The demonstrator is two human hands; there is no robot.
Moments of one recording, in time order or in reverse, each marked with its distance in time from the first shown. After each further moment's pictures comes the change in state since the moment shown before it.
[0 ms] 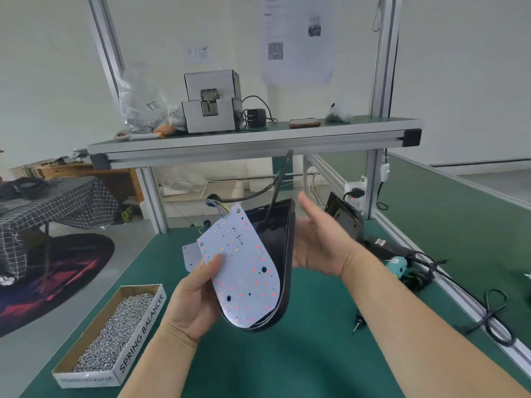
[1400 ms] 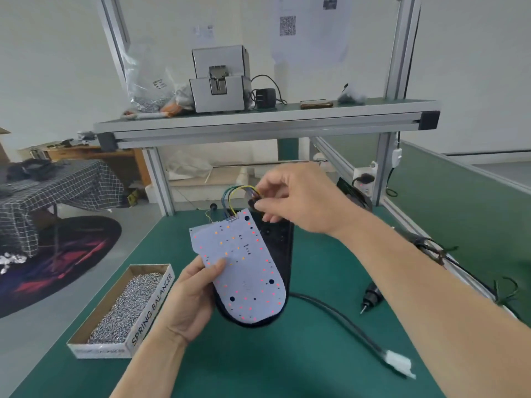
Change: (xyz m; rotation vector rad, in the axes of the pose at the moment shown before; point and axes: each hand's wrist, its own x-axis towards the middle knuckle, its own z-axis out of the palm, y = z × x) left_hand -0.030 0.000 -0.015 0.183 0.092 0.100; right_hand -0.004 -0.042 0.078 -1.131 0.301 -0.441
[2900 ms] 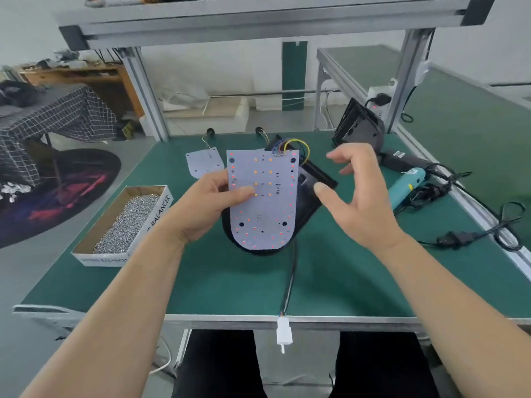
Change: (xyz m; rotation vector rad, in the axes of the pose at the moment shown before) left_hand 0.015 -0.006 0.000 0.481 -0.326 0.022; right_hand -0.123 0.097 0.047 -0.108 0.446 -0.048
